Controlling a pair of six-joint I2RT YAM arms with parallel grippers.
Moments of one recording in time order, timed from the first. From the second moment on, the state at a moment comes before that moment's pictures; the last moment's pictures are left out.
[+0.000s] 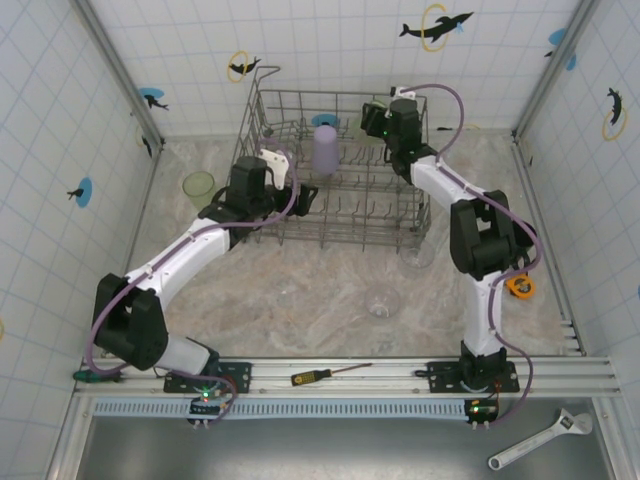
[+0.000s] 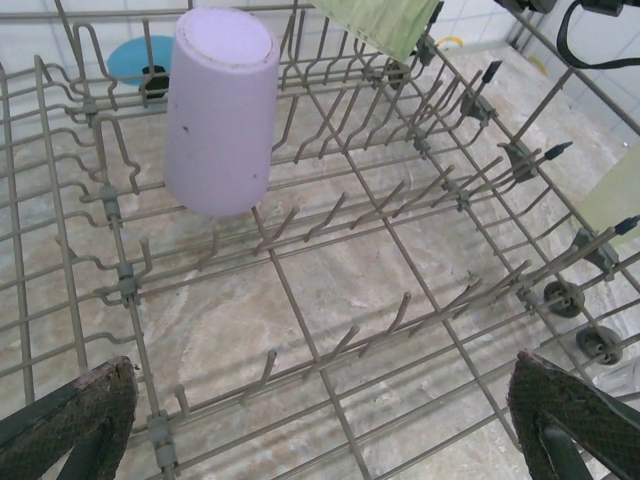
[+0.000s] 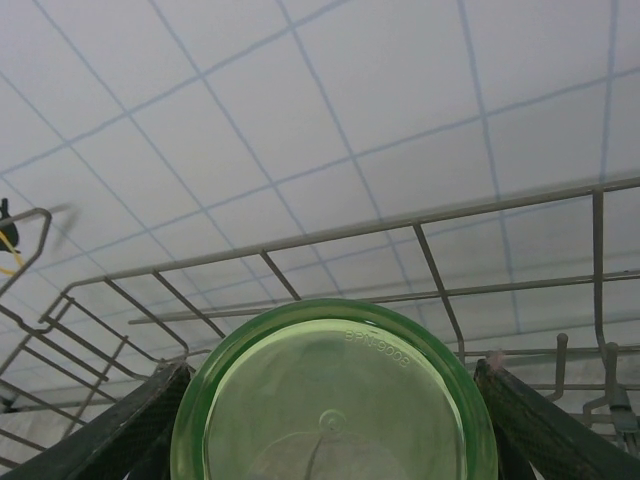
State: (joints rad) left arm -0.48 1.45 1.07 -0.15 0.20 -0.11; right arm 0.37 2.13 1.73 0.18 0.09 0.44
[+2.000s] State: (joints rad) left arm -0.49 1.46 1.07 -0.17 0.17 -0.11; right arm 0.46 2.24 1.71 0.13 0.22 0.27
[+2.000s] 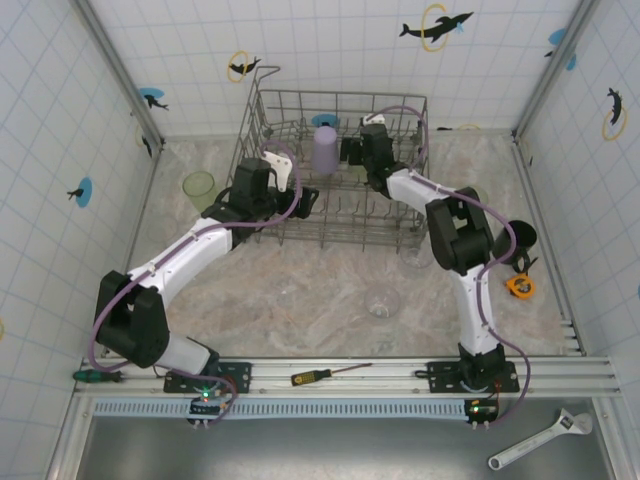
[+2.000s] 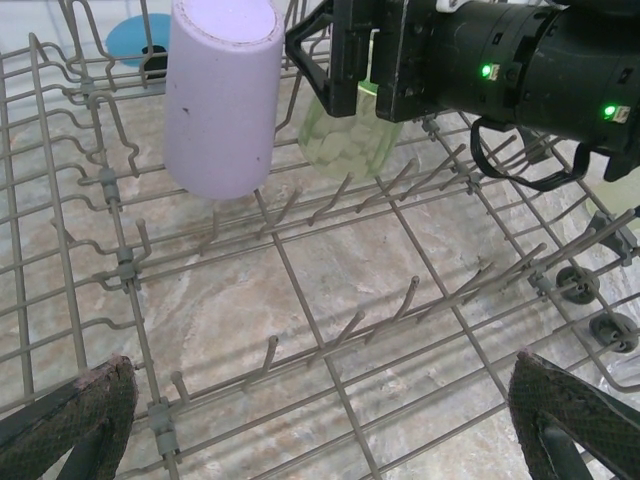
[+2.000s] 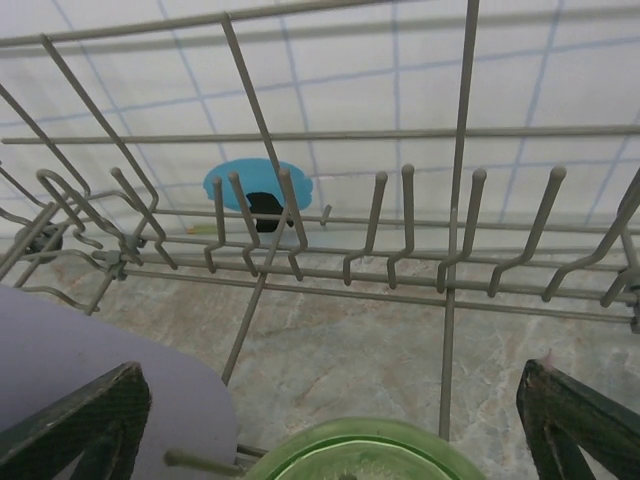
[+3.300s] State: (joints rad) left arm -0.49 1.37 1.07 -0.16 0.20 -0.13; right arm 0.39 1.50 1.34 -0.27 0.35 0.29
